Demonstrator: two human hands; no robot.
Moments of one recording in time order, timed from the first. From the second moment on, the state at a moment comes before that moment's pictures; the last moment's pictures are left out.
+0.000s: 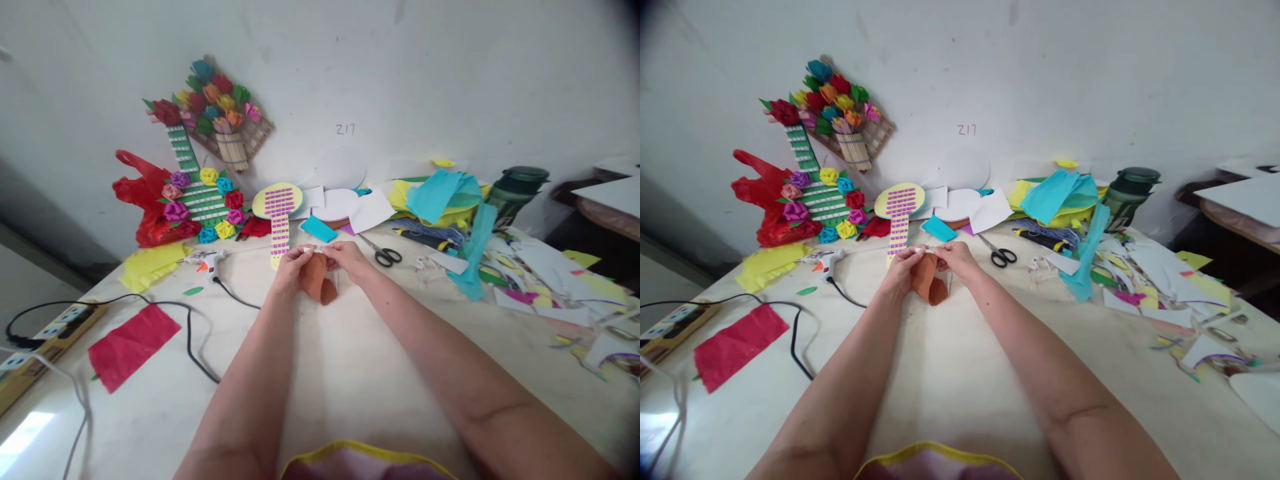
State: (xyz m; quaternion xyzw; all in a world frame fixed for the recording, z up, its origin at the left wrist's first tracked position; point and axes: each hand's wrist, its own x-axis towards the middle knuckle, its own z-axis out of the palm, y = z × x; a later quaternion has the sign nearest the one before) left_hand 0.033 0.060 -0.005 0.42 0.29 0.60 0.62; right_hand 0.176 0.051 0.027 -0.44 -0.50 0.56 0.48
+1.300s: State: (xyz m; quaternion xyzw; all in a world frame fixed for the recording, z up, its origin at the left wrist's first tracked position) left_hand 0.032 0.058 0.003 0.40 0.29 0.61 0.62; right_hand 0.185 0.057 0.025 -0.36 -0.59 0.51 0.52
